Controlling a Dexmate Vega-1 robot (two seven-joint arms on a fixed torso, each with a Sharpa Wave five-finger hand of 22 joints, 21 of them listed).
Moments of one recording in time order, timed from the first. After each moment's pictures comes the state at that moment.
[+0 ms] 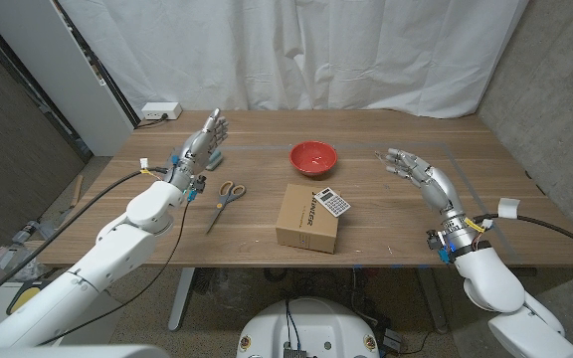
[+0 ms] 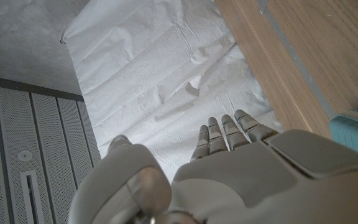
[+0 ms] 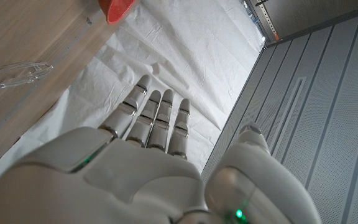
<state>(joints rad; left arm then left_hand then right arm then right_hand) 1.14 0.76 0.22 -1.80 -0.58 -0.18 0.13 0.41 -0.01 -0.03 0.09 0.36 0.04 0.07 0.21 0.18 0.10 0.02 0.22 0.18 0.07 0.02 0.20 0.18 0.07 -0.02 0.23 0.17 -1.55 -0.63 -0.07 -1.89 0.07 0.62 -0.23 0.40 0.00 0.19 -0.11 0.21 0.49 -0.05 0.24 0.19 0.51 -0.03 0.28 0.18 0.41 -0.04 0.21 0.18 0.49 -0.05 0.26 0.18</state>
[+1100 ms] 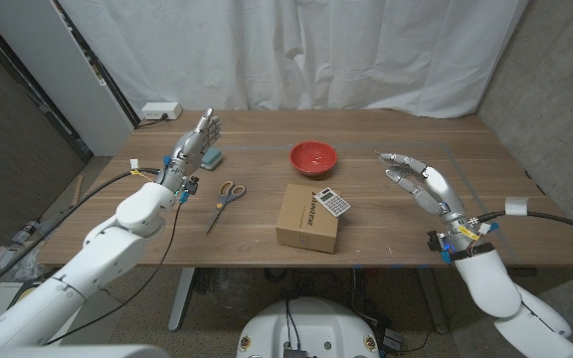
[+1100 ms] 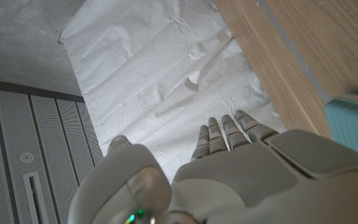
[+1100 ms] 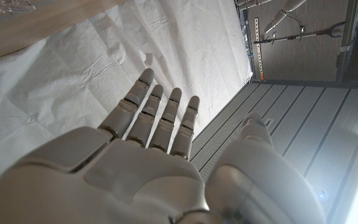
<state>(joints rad) 1.19 0.79 0.17 -1.85 -0.57 -0.16 0.16 0.41 -0.01 -0.04 0.09 0.36 0.05 0.06 0.21 0.18 0.10 0.02 0.22 0.18 0.06 0.02 0.20 0.18 0.06 -0.01 0.21 0.17 -1.55 -0.59 0.01 -1.88 -0.34 0.65 -0.39 0.47 -0.03 0.19 -0.14 0.26 0.58 -0.15 0.24 0.19 0.57 -0.11 0.28 0.18 0.49 -0.05 0.20 0.18 0.58 -0.05 0.26 0.18</state>
